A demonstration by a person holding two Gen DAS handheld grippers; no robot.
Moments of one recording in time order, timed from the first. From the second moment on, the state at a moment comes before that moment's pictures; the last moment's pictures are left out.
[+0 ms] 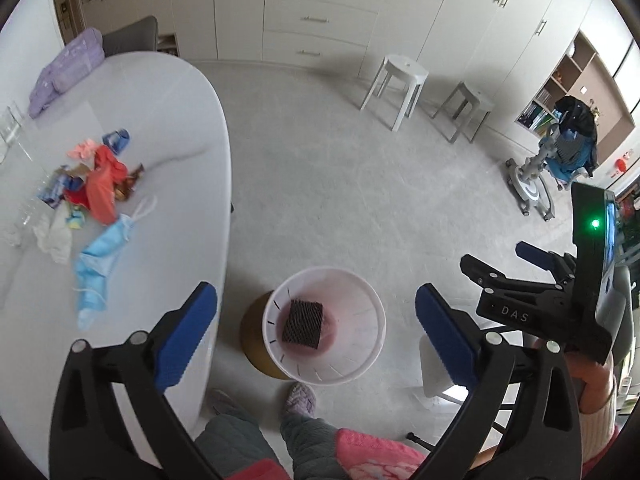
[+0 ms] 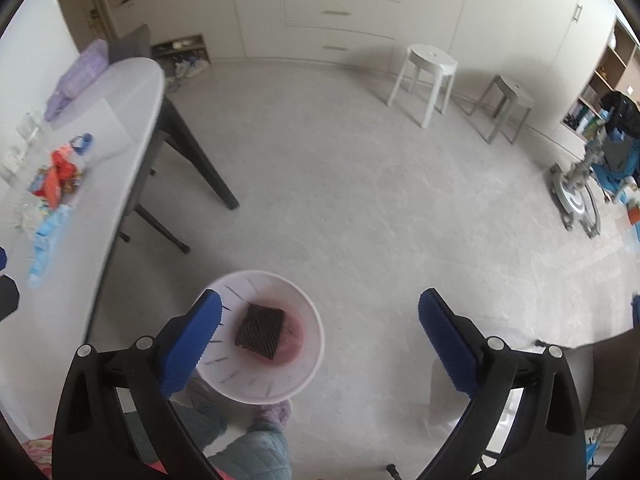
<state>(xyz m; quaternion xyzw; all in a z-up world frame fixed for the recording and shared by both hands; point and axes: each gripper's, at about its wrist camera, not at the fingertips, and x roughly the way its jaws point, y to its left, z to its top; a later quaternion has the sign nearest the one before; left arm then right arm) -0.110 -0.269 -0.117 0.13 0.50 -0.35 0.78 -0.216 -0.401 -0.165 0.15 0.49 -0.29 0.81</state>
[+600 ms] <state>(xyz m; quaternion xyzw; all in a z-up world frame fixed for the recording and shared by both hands) -0.049 -0.070 -0.098 0.05 0.46 -0.13 0.88 -0.097 -0.277 -0.130 0.12 0.46 -0.08 0.87</state>
